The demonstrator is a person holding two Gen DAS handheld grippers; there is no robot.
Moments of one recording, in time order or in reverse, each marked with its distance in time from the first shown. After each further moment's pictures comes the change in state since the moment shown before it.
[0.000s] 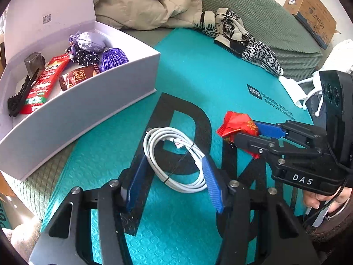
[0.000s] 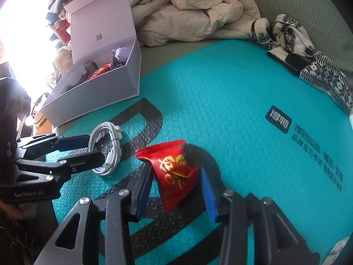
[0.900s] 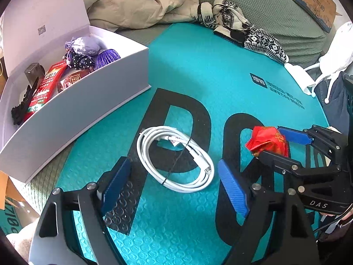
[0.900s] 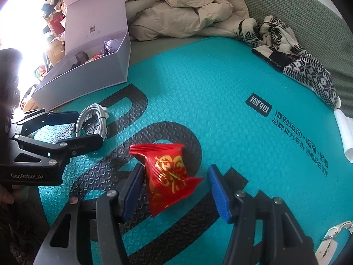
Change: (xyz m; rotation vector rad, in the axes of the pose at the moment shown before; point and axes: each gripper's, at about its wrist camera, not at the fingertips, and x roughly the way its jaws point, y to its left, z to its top) left arm 0.008 -0.022 0.000 0.074 0.022 0.099; right arm -0.005 0.000 -0.021 -0.026 0.001 -0.106
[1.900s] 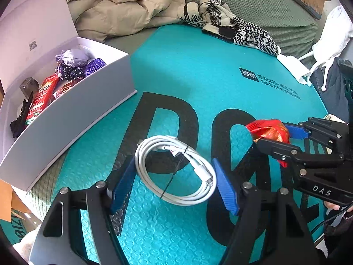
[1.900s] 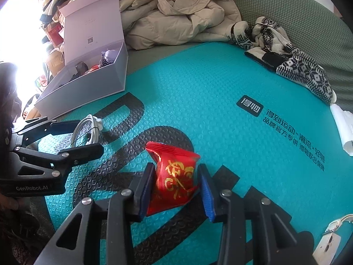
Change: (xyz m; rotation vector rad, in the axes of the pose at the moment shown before) left arm -0.003 -0.015 -0.001 0.079 -0.016 0.001; right arm -0.015 -0.011 -0.003 0.045 -0.049 0.012
